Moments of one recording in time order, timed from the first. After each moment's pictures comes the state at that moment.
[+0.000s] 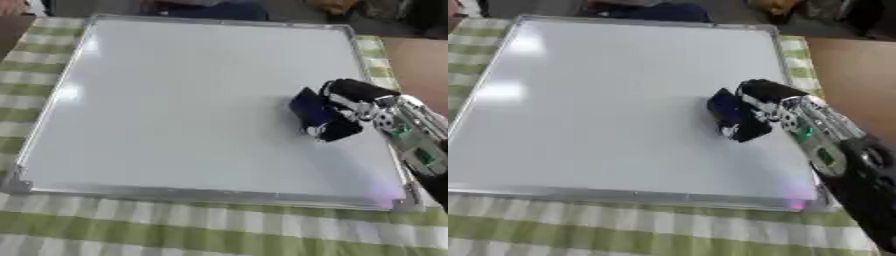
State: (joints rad) left arm -0.33 0.31 -0.05 -1.98 0.02 -0.20 0.36; right arm -0.62 -0.68 0.28 -1.50 0.82 0.11 0.57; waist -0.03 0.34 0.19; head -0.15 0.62
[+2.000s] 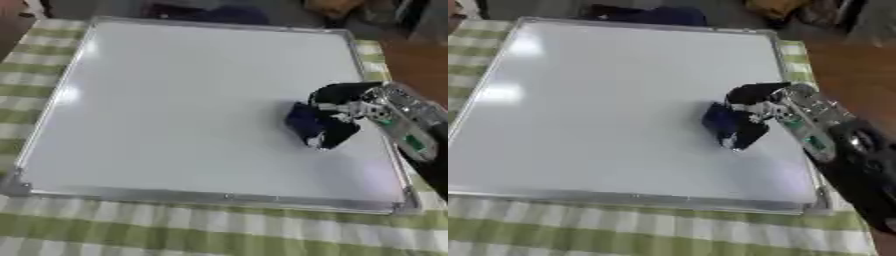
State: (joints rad) left arm -0.33 0.31 -0.06 -1.98 0.03 -0.20 0.35; right arm -0.72 -0.71 0.36 -1.45 0.84 -0.10 0.81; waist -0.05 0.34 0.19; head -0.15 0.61
